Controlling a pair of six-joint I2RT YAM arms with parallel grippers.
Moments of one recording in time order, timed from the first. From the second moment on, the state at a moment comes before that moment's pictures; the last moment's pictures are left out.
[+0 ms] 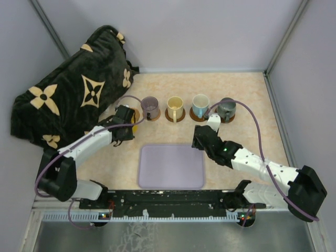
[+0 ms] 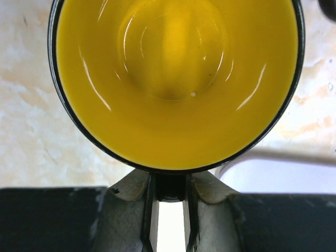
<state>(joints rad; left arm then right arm) -0.47 1.36 0.85 -0.53 -0.31 -0.49 0.84 1.07 0.65 -0.31 0.52 0.67</state>
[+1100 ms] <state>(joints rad) -0.25 1.68 1.11 -0.41 -0.14 -0.32 0.84 1.05 0.65 -0.31 0.53 0.65</state>
